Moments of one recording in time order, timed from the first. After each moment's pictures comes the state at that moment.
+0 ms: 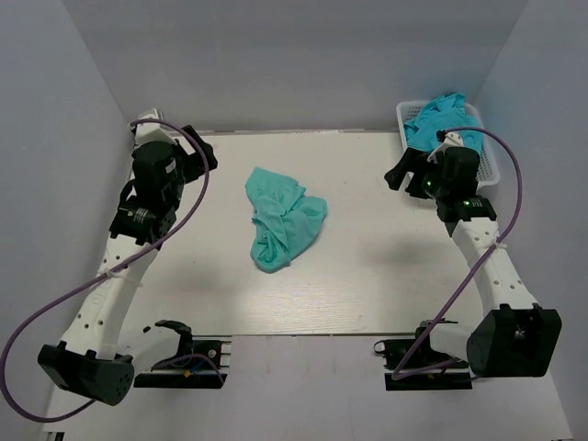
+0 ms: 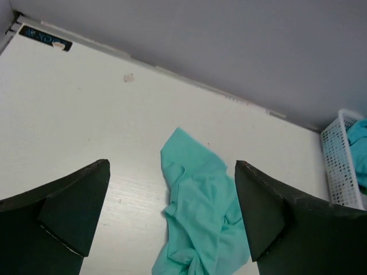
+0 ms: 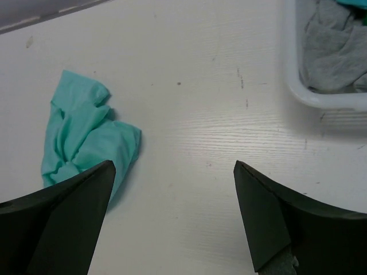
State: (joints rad) left arm -0.27 1.07 1.24 -0.34 -0.33 -0.45; right arm 0.06 1.20 1.04 -0.30 -0.21 0.30
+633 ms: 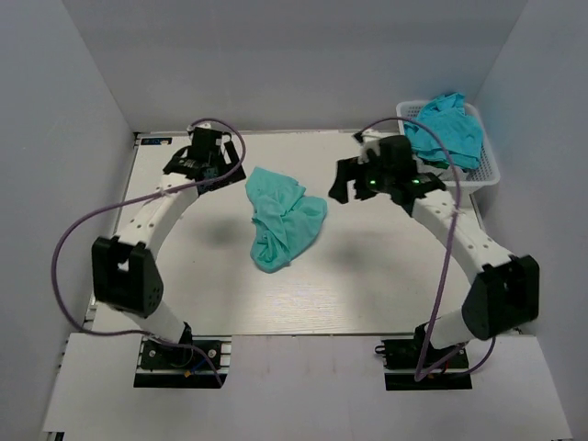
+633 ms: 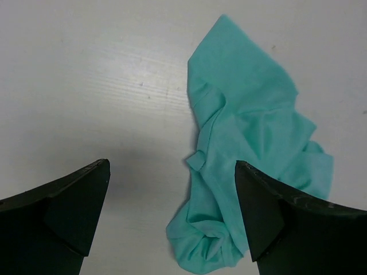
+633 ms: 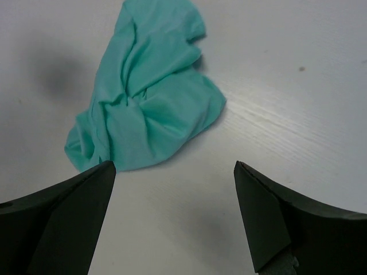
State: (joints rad) left arm -0.27 1.54 1.39 -0.59 -0.21 -0.51; right arm 0.35 1.40 1.21 -0.39 -0.35 0.13
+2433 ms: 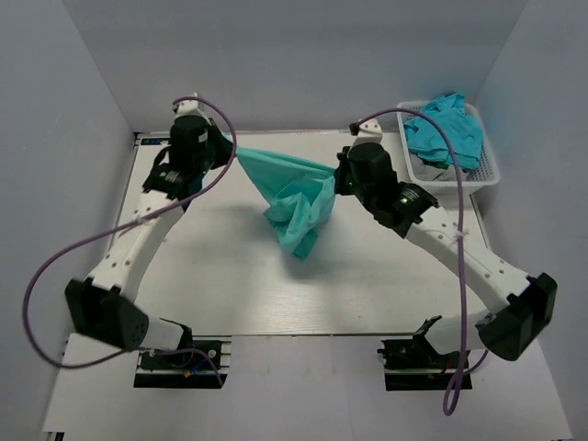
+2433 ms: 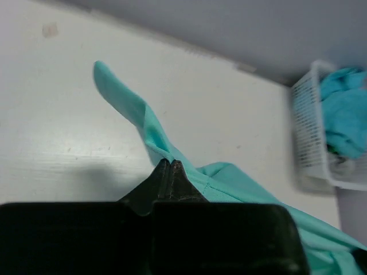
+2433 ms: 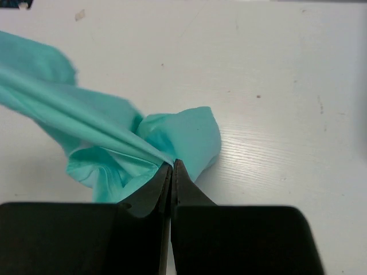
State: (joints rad) left arm -0.31 1.47 1.40 -0.37 -0.14 -0.55; right arm 0.73 1.37 1.34 -0.43 0.37 0.36
